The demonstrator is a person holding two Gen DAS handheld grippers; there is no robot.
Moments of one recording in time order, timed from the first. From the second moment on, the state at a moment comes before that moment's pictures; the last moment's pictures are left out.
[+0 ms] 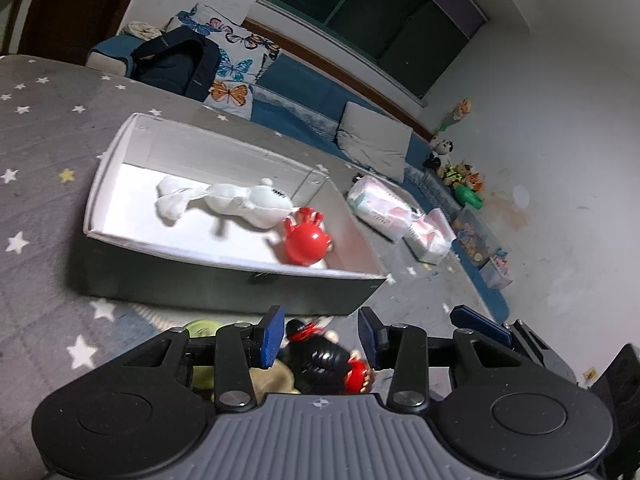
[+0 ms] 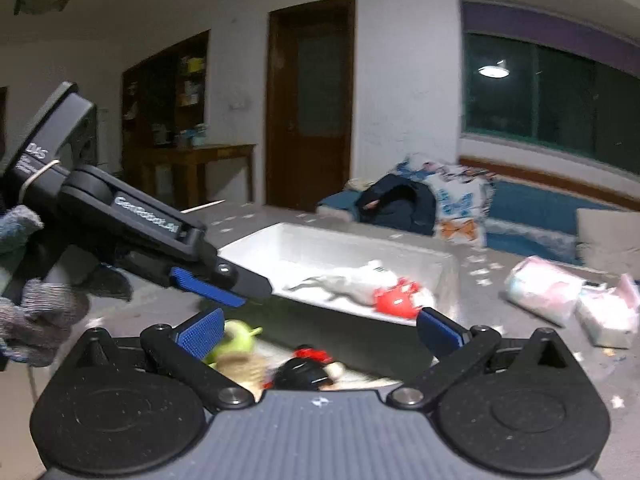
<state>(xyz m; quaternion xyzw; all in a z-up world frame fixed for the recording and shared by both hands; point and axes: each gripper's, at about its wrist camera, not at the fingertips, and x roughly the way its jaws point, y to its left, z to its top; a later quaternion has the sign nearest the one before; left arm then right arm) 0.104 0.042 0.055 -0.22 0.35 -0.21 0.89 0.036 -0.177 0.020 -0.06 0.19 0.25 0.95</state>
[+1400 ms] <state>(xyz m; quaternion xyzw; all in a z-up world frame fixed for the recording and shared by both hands) 0.101 0.049 0.018 -0.25 0.42 -0.17 0.86 0.048 -0.122 -0.049 -0.05 0.34 0.32 0.88</state>
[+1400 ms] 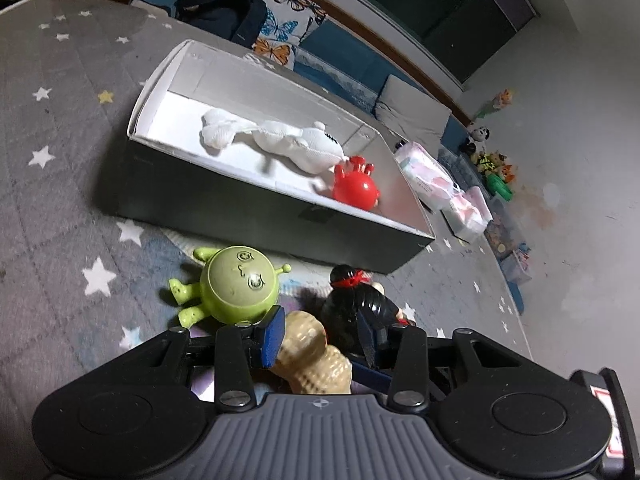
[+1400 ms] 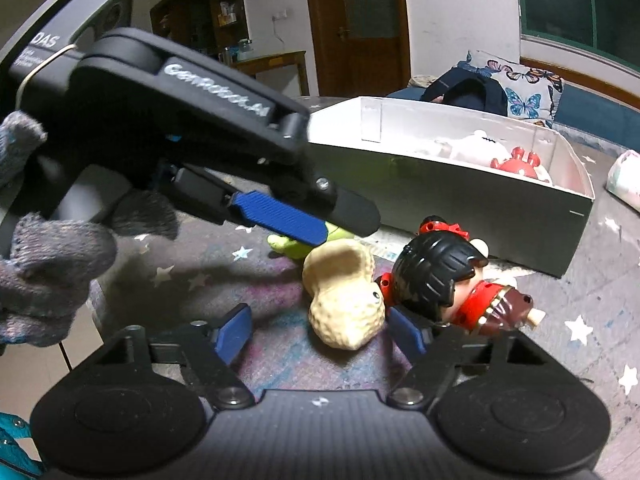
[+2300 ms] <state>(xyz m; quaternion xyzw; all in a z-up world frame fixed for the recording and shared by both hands) 0.089 0.059 -0.004 -0.30 0.45 -0.18 0.82 0.041 -0.129 -0.045 -0.04 0.35 0.32 0.88</state>
